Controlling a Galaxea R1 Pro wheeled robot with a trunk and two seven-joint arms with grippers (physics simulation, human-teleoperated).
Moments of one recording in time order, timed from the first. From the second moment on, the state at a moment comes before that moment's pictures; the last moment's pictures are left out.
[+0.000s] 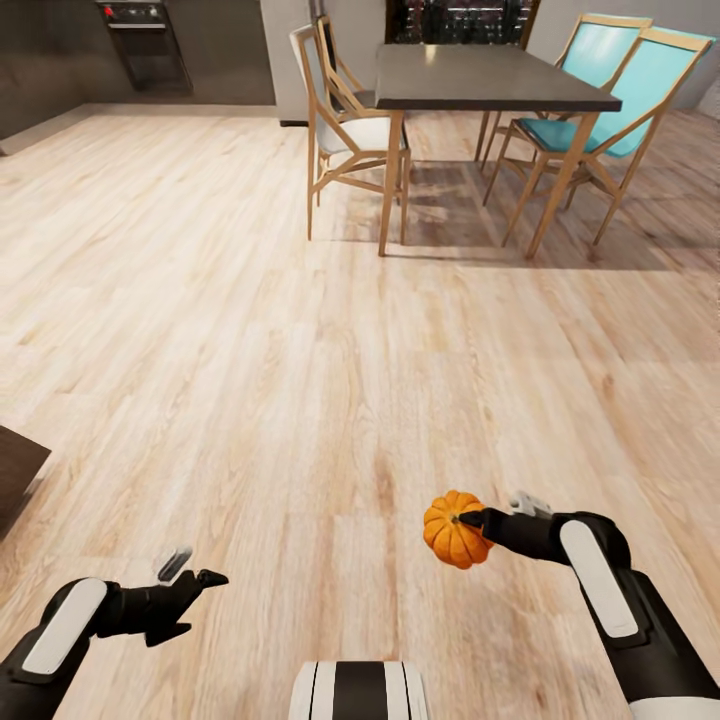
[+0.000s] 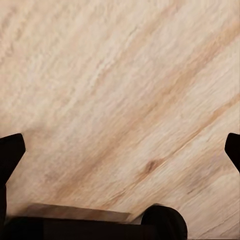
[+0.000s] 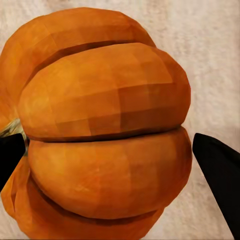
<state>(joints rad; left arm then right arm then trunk) -0.38 0.28 0.13 -0.99 1.16 1.04 0.22 -0.44 -0.16 -0.04 -1.39 -0.77 1.05 -0.21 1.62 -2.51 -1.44</state>
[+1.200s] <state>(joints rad) -0.38 0.23 -0.11 -0.86 1.04 0.74 0.48 -0.17 -0.17 -0.05 -1.36 -0.76 0.91 -0.22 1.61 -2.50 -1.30</state>
